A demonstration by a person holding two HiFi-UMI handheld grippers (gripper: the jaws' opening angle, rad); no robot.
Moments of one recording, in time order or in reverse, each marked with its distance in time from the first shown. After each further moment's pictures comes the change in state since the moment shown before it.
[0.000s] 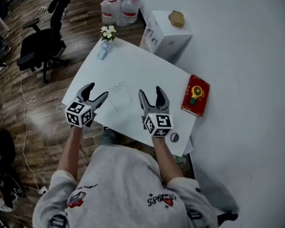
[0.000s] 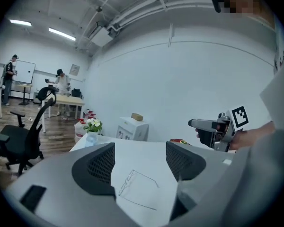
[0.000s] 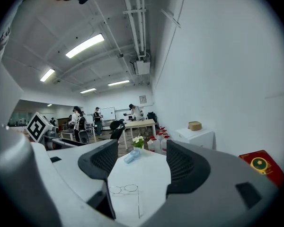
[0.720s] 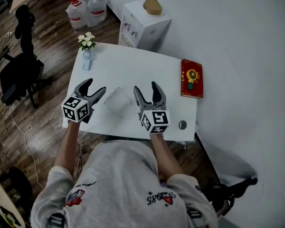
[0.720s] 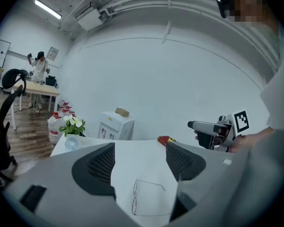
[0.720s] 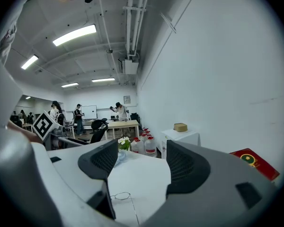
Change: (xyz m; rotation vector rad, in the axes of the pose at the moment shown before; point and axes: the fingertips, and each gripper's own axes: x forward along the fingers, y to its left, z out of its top) left arm 0.086 0.065 0.022 0.012 0.087 -0.309; right arm 0.052 0.003 -0.003 -0.009 -0.010 -0.248
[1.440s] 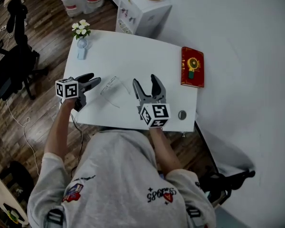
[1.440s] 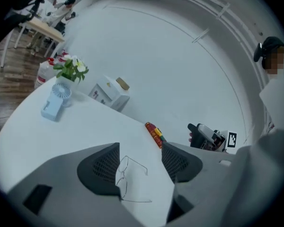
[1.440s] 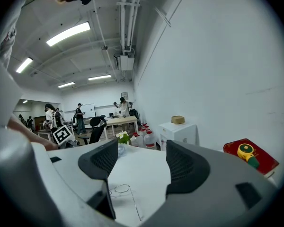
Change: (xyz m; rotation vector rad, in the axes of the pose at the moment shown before) left arm 0.042 0.037 -0.079 -0.383 0.214 -0.254; right arm 0.002 -0.015 -0.028 0.043 0.051 -0.011
